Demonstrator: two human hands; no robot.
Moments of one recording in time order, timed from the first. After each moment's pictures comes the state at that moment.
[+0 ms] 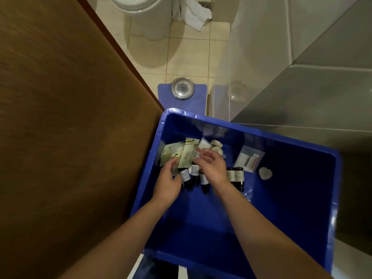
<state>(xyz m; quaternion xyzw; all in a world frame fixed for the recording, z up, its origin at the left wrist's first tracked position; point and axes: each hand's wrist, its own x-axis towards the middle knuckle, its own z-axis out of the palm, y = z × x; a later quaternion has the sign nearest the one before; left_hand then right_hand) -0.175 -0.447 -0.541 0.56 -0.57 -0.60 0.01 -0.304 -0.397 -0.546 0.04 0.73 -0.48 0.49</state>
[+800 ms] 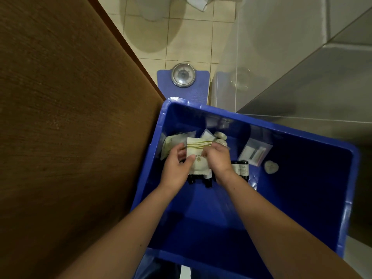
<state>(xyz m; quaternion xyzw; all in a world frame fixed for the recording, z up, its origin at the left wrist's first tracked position) -0.199 -0.456 -0.552 0.56 -0.52 -0.65 0.06 -0.314 -0.409 -0.563 0.03 0.75 -0.44 0.49</state>
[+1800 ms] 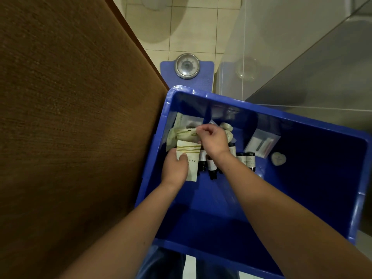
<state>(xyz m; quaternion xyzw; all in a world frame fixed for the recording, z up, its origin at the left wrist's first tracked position) -0.186 -0.452 -0.560 0.65 -0.47 -0.60 0.01 -0.307 -0.435 -0.586 -0.07 0.78 -0.43 0.45</state>
